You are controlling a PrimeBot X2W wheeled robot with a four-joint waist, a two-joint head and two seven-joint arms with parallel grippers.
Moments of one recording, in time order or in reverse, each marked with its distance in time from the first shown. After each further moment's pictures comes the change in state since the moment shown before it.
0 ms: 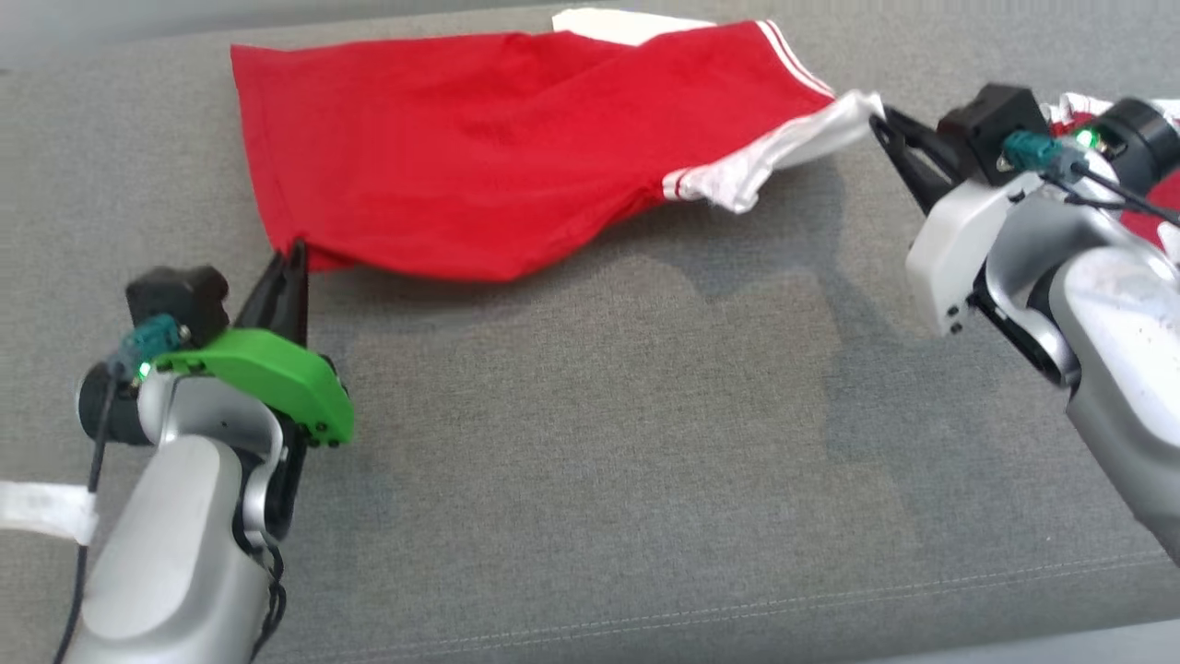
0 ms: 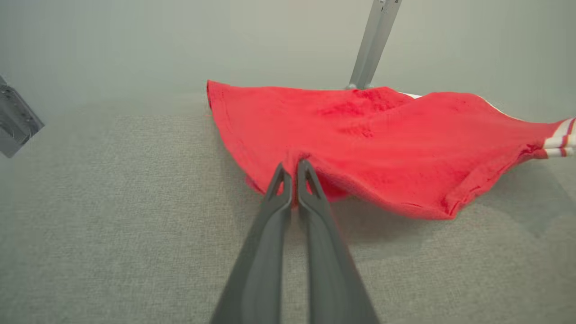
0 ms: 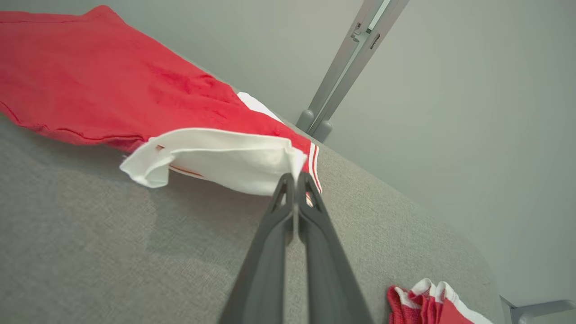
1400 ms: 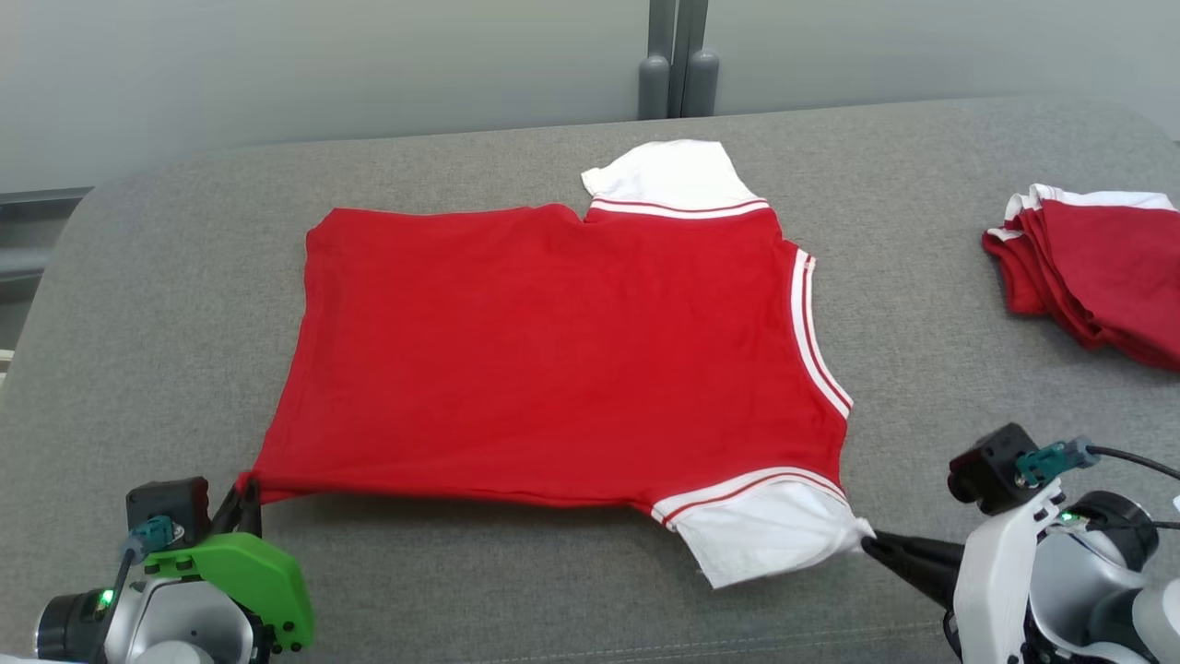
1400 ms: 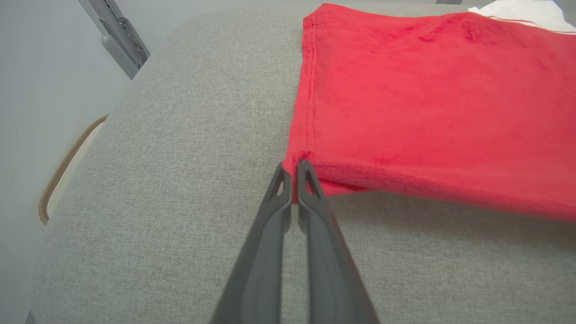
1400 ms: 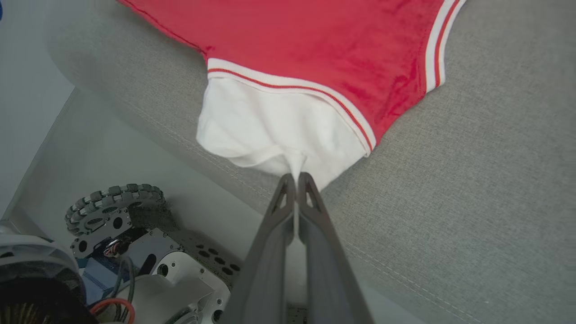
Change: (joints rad) left arm 0.412 0.113 -0.002 -0.161 0.018 0.208 0.120; right arm 0.759 -0.166 -0.123 -0.572 0.459 0.000 0.469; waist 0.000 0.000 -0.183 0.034
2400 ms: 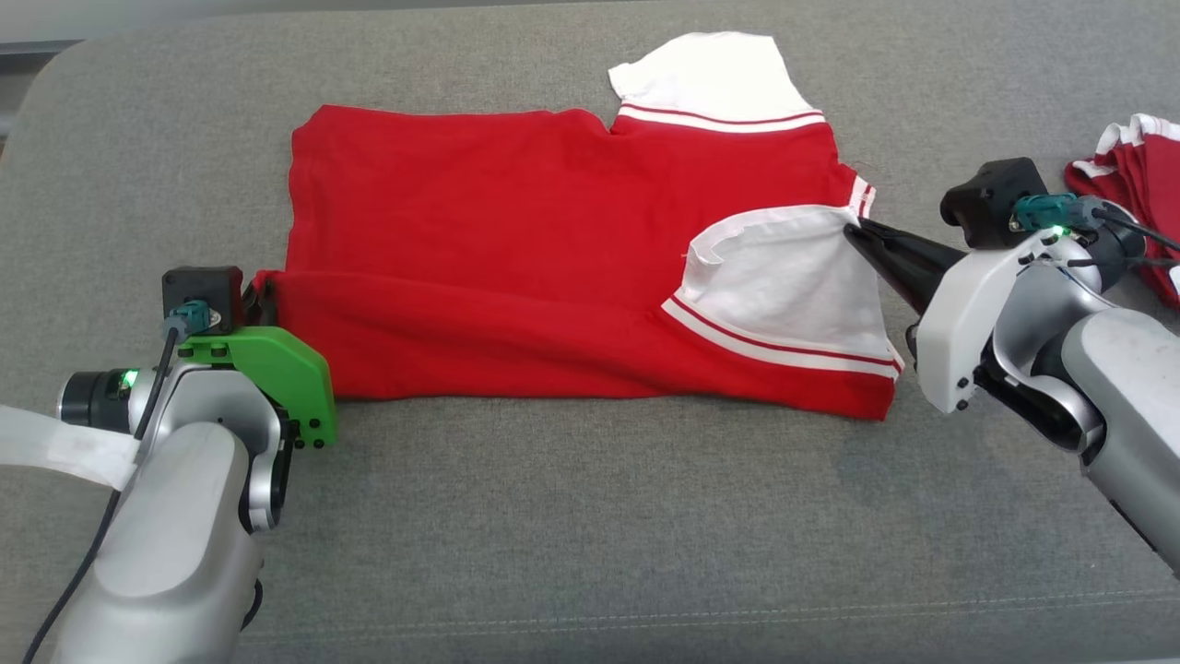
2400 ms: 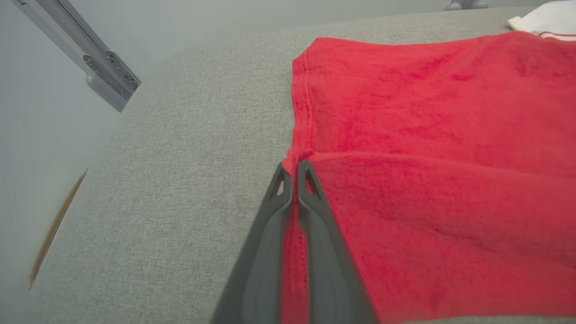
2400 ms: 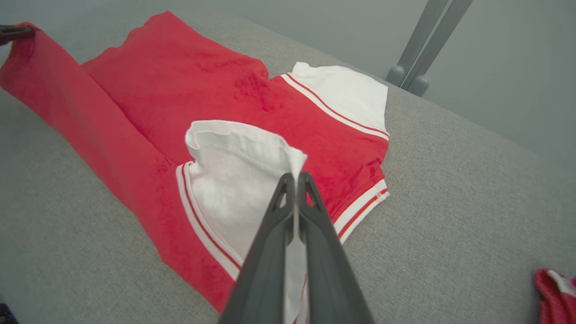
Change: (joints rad) left arm -0.484 -0.086 -0.096 0.356 0.077 -0.063 -0.034; right arm -0.672 0.045 0.273 0.481 -0.091 0.000 -0.431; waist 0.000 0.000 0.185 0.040
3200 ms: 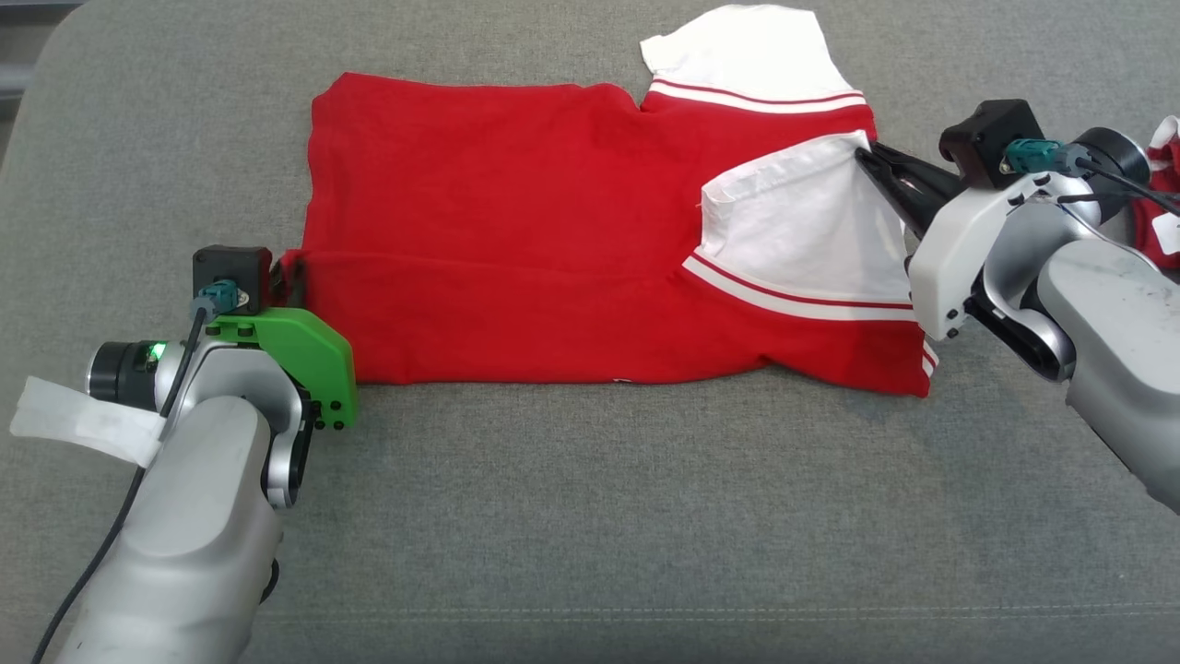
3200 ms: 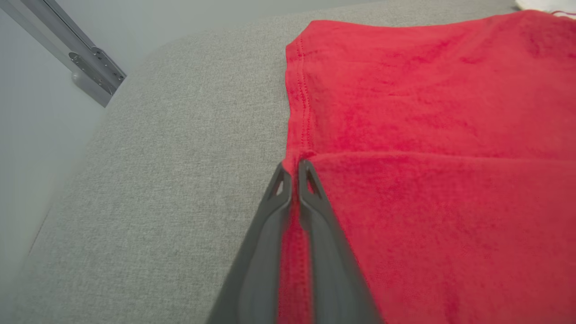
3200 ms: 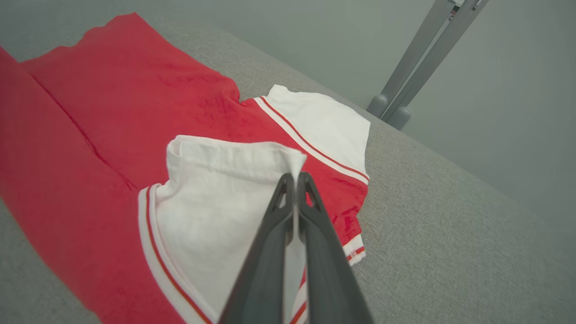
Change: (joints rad) left arm -0.097 -0.047 -0.045 0.160 -0.005 -0.061 -0.088; right arm -0.236 0.052 0.192 0.322 -0.023 0.000 -0.225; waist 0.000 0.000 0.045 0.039
